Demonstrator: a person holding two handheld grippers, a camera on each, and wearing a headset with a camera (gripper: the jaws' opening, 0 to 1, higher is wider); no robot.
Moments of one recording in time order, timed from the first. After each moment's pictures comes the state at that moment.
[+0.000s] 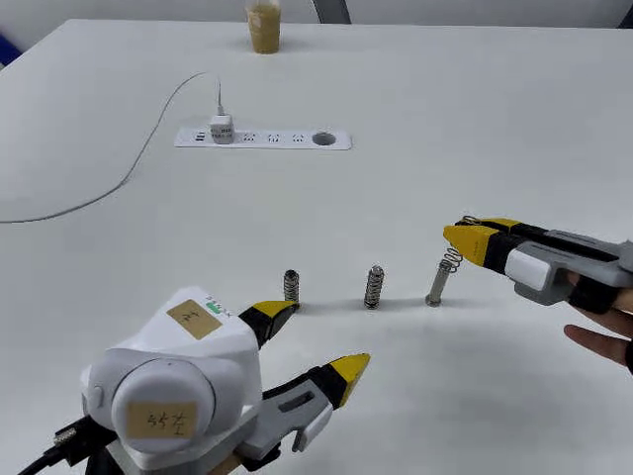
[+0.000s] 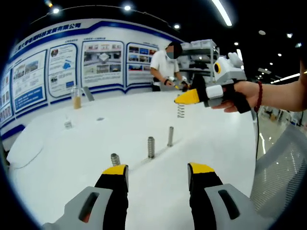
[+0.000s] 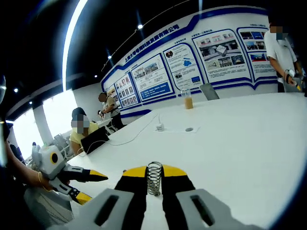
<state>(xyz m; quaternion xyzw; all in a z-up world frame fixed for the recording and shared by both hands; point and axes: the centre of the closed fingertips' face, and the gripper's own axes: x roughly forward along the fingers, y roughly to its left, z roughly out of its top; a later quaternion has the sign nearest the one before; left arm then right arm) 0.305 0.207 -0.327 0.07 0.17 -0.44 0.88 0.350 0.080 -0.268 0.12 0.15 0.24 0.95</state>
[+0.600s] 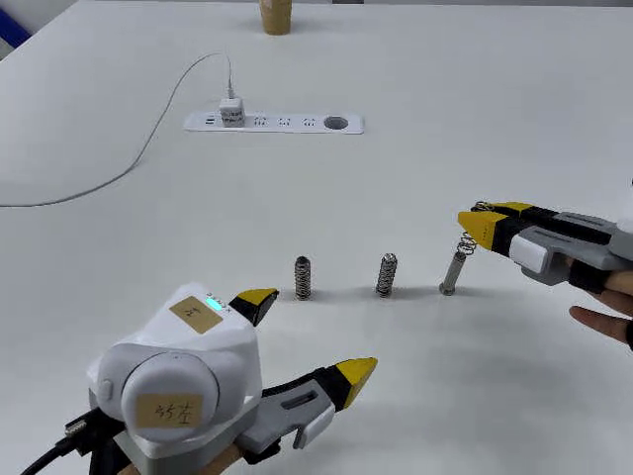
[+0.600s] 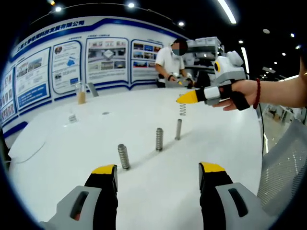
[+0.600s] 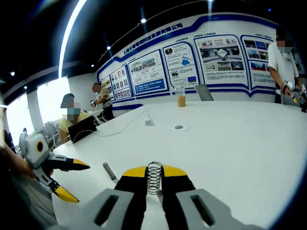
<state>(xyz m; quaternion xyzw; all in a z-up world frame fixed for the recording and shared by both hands) 0.315 0.216 -0.343 0.07 0.18 -0.42 0.88 0.373 0.068 -0.295 0.05 0.16 0.21 0.96</state>
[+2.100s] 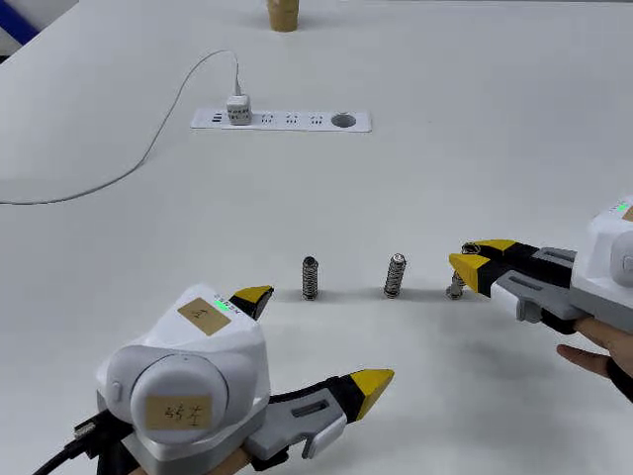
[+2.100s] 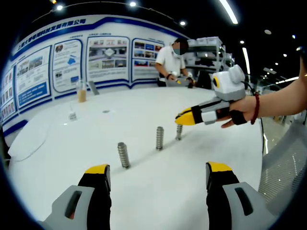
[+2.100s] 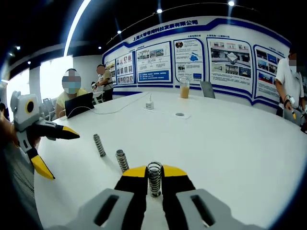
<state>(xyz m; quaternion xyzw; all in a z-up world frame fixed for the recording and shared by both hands) 0.315 0.216 -0.346 0.07 0.19 -0.42 0.88 0.373 0.074 -0.347 -0.03 0.19 0.21 0.96</state>
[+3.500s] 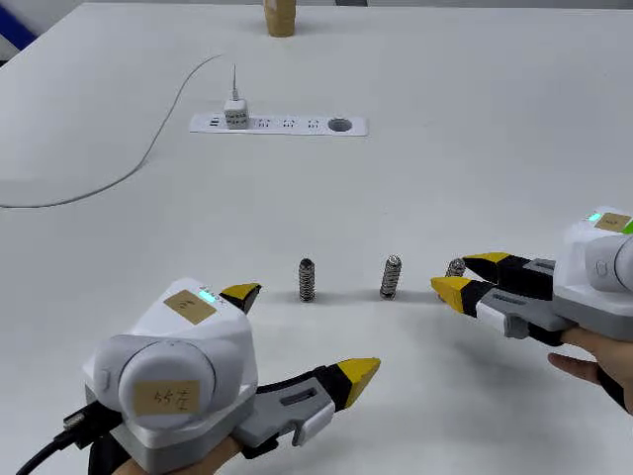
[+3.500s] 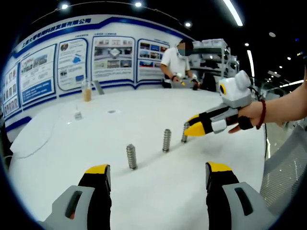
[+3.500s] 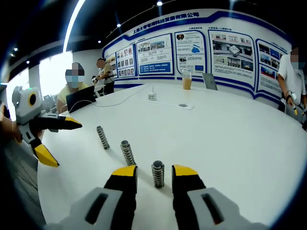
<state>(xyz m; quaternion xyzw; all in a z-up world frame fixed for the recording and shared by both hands) 0.325 0.227 -0.338 0.06 0.19 -0.40 0.89 0.360 0.077 -0.355 -0.03 0.23 0.22 0.95</state>
